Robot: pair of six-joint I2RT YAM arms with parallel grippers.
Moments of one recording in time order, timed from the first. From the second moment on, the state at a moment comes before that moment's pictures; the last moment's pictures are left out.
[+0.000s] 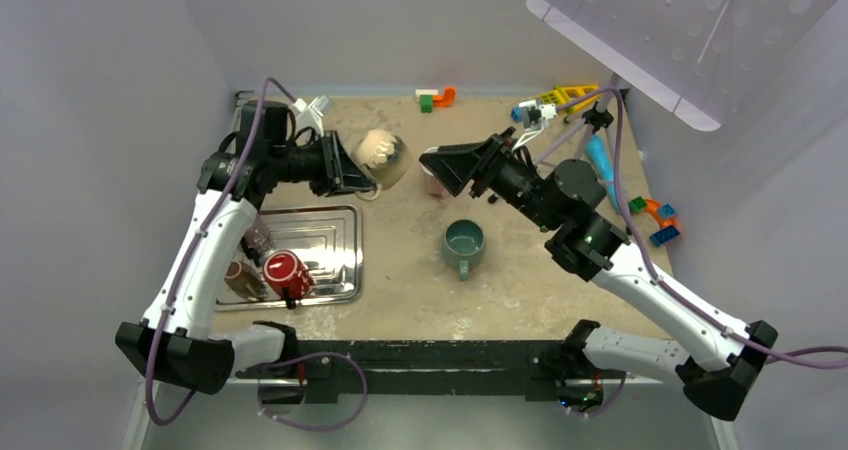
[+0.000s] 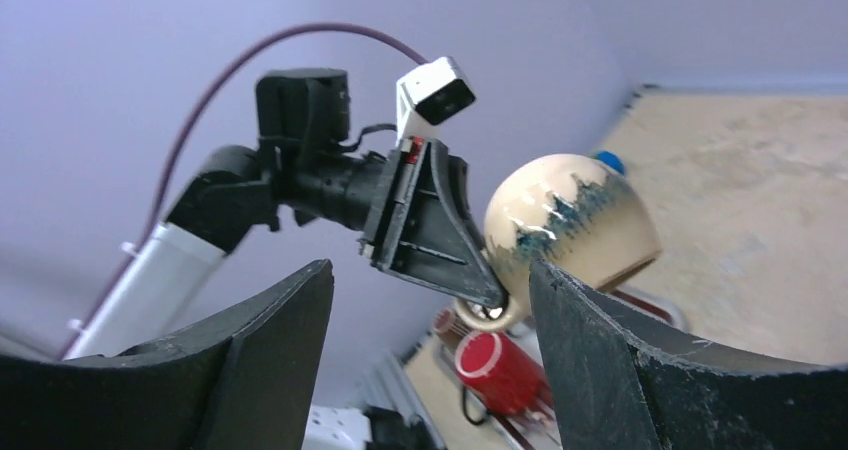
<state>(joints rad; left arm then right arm) -0.22 1.23 1.38 -0.90 0.71 -0.55 0.80 1.02 1.07 0.12 -0.06 0.70</state>
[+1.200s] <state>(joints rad) -0.28 1.19 1.53 -0.97 0.55 -0.40 0.80 1.25 1.26 -0.11 0.00 0.69</state>
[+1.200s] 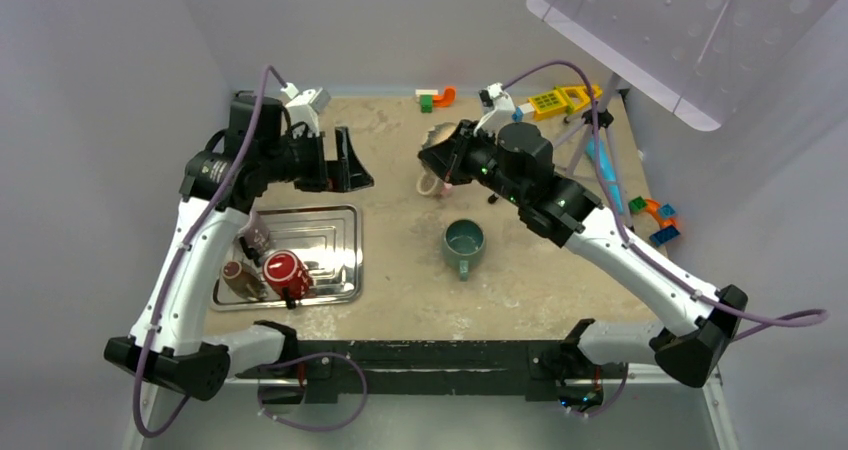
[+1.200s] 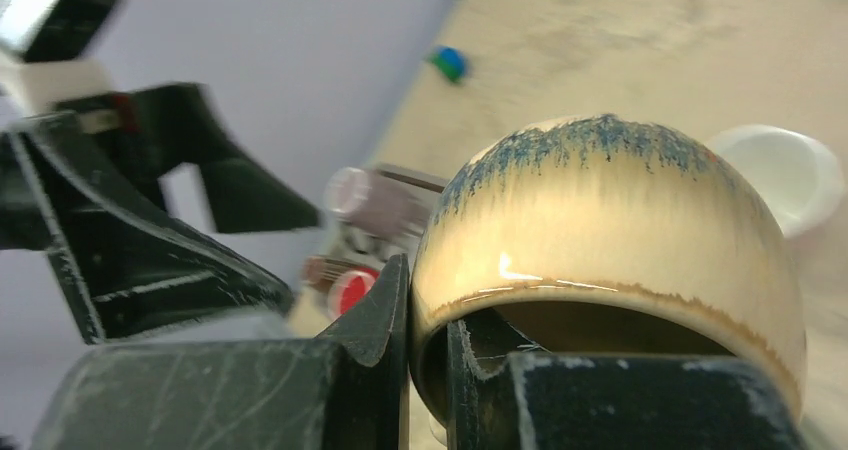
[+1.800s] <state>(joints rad) -0.16 1.35 1.26 -1.21 -0.10 0.18 0.42 1.13 0.68 -0.58 0.11 0.57</state>
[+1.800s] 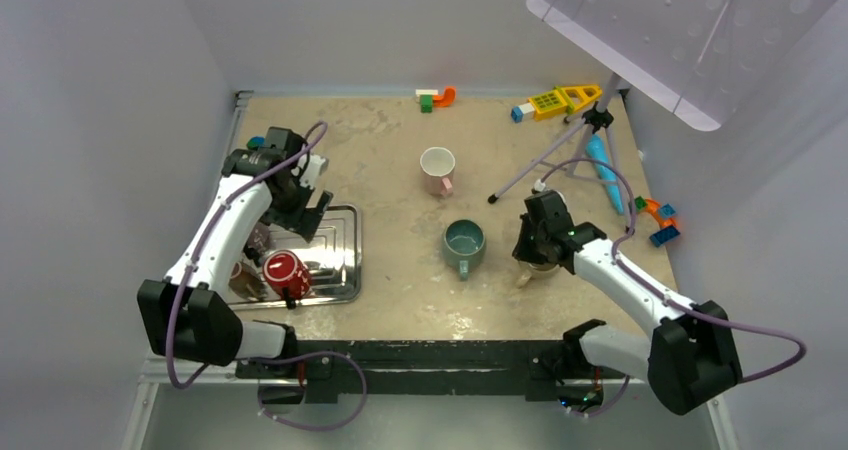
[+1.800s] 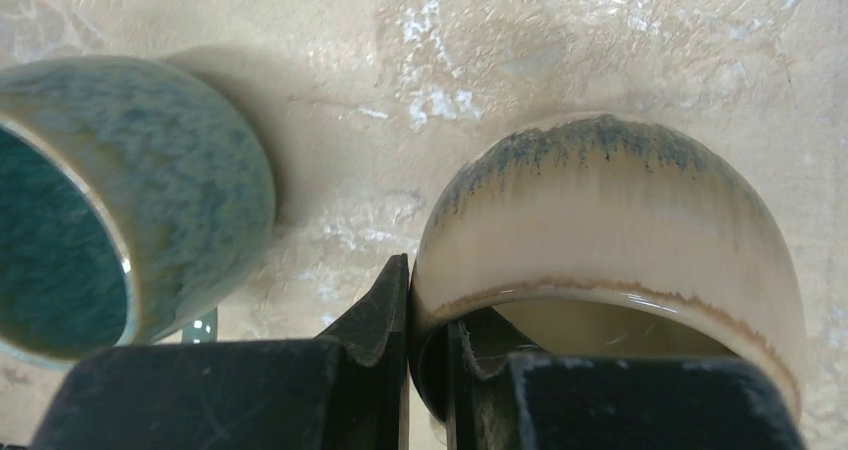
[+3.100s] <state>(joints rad) -0.12 1.67 1.24 -1.16 -0.01 0.34 0.37 1.00 0.84 -0.51 0.09 0.53</state>
